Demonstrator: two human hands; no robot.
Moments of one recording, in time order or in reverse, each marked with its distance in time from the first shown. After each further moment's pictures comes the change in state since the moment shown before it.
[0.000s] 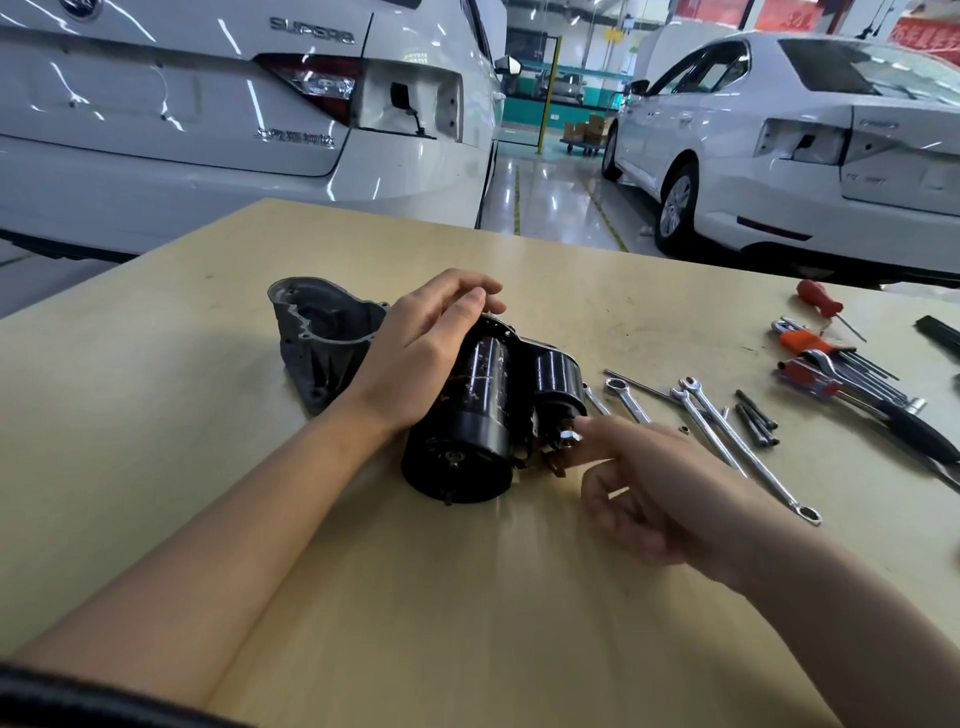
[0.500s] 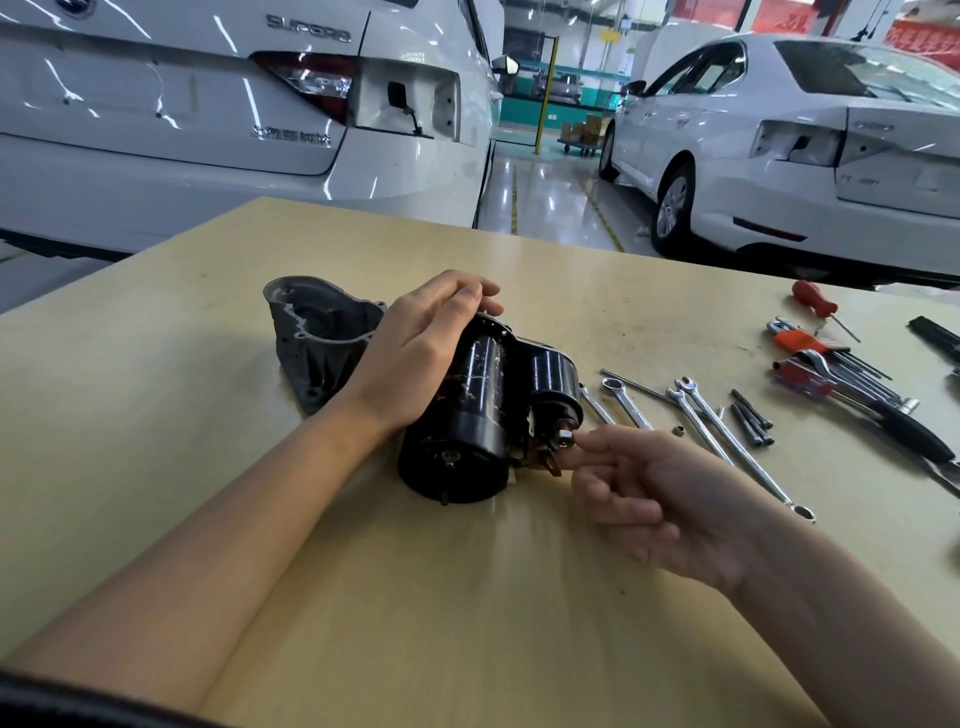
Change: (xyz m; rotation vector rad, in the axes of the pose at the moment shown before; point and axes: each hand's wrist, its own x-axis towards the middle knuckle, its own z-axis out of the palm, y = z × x) left_hand 0.002 -0.004 0.000 0.034 -0.010 0.022; right_hand 0.005 0.003 -0.004 0.534 -0.210 0.102
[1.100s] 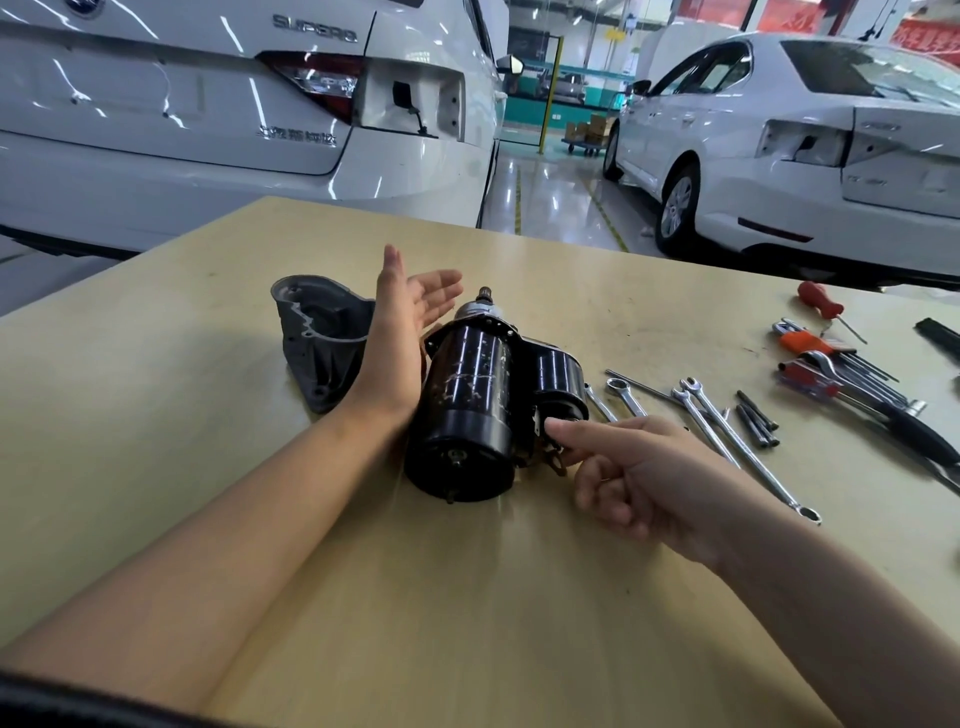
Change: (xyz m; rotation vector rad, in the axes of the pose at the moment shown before) left_hand 0.009 -0.002 0.005 -0.426 0.236 -0.284; right_hand 0.005 -0.001 0.006 -0.422 0.182 -0.175
